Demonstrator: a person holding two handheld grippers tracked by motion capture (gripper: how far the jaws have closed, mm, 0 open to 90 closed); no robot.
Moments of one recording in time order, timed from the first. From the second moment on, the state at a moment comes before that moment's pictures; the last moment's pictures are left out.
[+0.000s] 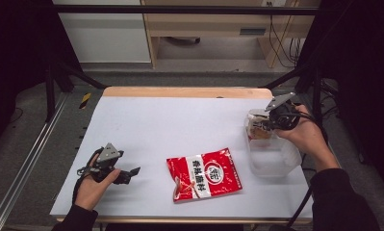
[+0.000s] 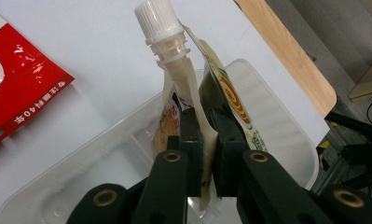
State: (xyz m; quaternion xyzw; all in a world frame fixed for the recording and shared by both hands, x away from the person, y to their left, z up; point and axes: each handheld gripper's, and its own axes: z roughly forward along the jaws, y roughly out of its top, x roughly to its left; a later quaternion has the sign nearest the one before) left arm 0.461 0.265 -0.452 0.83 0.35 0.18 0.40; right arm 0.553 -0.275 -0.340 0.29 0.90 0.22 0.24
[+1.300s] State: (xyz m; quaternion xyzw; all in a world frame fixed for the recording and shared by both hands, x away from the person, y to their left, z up) left arm 0.459 0.258 -0.452 0.83 0.34 0.18 0.40; right arm 0.505 -0.261 -0.301 0.33 0.83 0.33 0.30
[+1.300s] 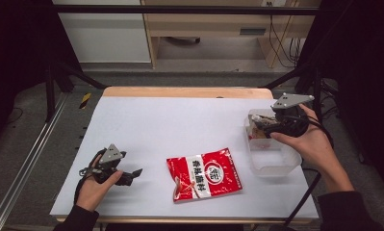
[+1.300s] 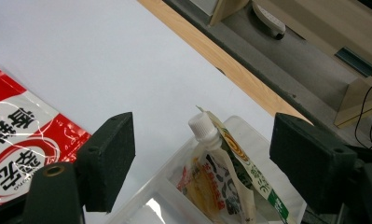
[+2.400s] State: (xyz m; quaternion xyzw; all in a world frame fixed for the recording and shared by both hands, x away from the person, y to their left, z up) left arm 0.452 0.244 -0.450 0.84 0.32 0.19 0.41; right arm 0.440 -0.166 -0.396 0.32 0.85 0.36 0.23
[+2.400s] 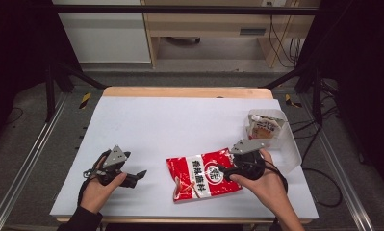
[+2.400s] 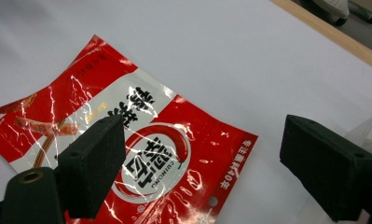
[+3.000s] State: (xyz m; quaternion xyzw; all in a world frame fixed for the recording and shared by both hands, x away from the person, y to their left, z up) left arm 0.448 0.226 -0.448 0.84 0.29 0.20 0.41; right arm 0.418 -0.173 -0.431 0.36 0.83 0.38 0.22
